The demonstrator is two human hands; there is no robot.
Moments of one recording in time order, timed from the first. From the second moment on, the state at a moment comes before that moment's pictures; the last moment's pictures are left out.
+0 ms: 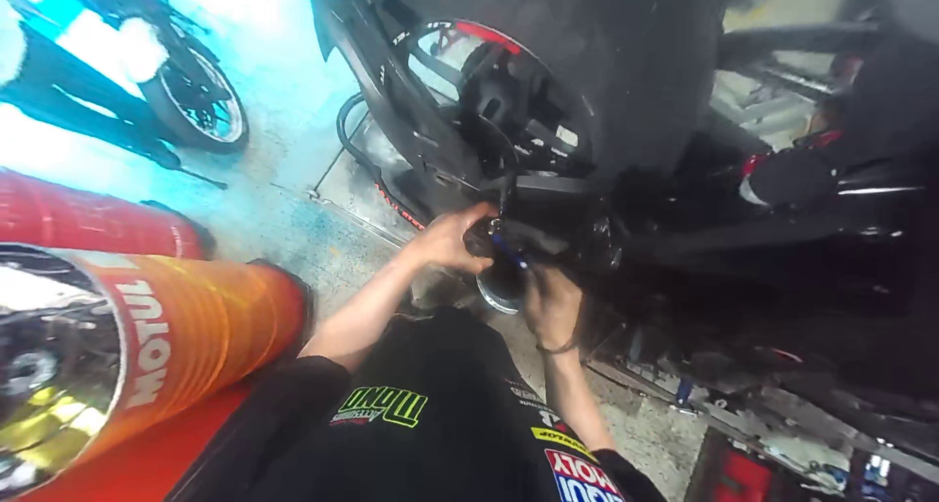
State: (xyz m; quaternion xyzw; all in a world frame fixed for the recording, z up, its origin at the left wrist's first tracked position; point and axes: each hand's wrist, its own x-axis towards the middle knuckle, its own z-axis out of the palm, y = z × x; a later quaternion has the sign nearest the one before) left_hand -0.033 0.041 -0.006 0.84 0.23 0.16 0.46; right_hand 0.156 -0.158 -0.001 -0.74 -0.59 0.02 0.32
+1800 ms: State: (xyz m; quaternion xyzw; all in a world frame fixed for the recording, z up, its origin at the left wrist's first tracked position) left_hand -0.028 -0.011 0.016 0.84 0.38 0.22 0.32; right_hand 0.123 -0.176 0.027 -0.83 -0.46 0.09 0.30
